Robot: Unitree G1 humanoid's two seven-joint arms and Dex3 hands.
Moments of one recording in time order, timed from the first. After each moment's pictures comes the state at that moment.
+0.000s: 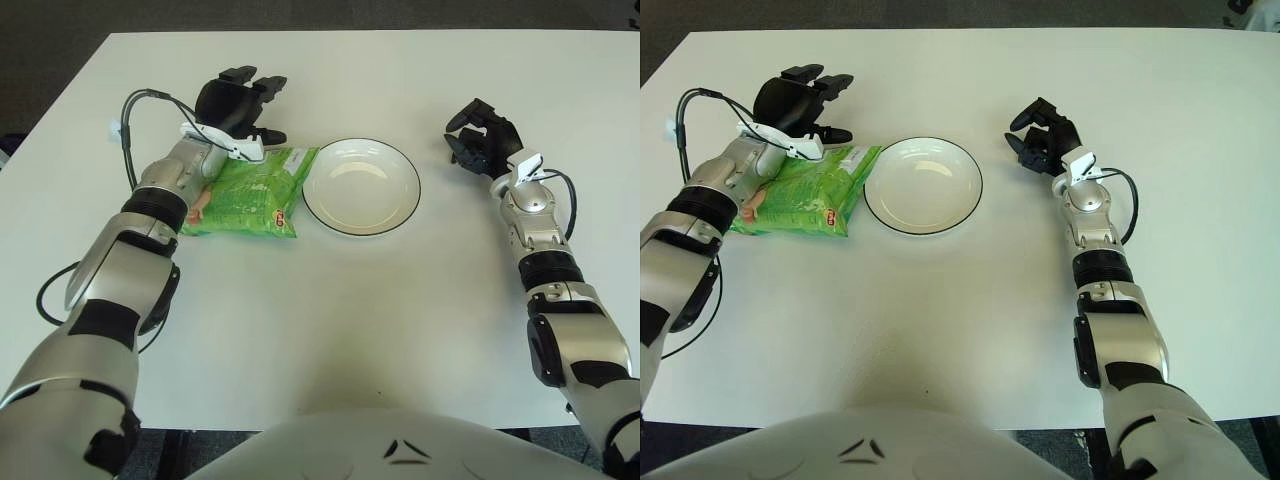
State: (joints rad) left arm -0.89 0.53 -0.38 0.82 0.78 -0.40 0.32; right arm -0.64 -0.36 -0.05 0.74 0.02 -0.32 0.15
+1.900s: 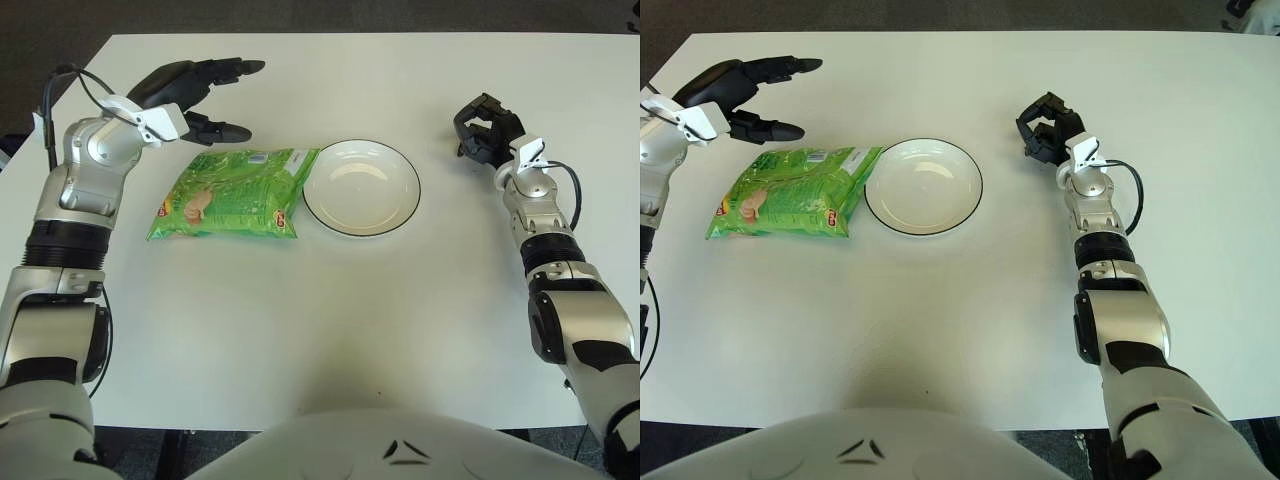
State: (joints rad) left arm -0.67 0.75 -0.06 0.35 0.22 -0.51 -0.46; right arm -0.75 -0.38 -0.04 0.92 0.01 -0.30 0.12
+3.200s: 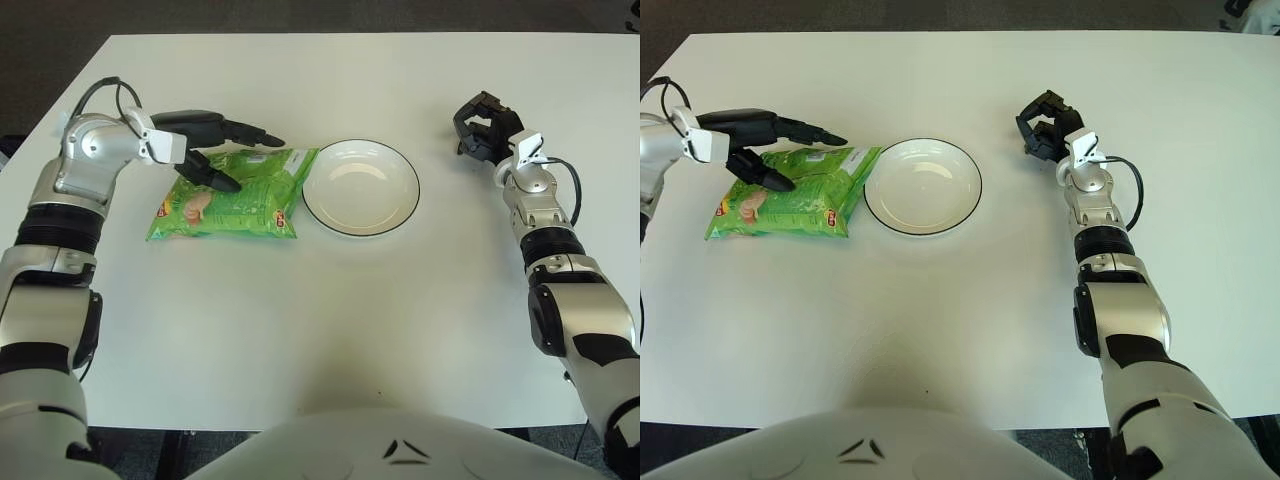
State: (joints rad) left arm -0.76 0.79 -0.17 0.55 0.12 -0.67 -0.93; right arm -0.77 -0.38 -0.03 0.96 0.01 -0.30 0.12
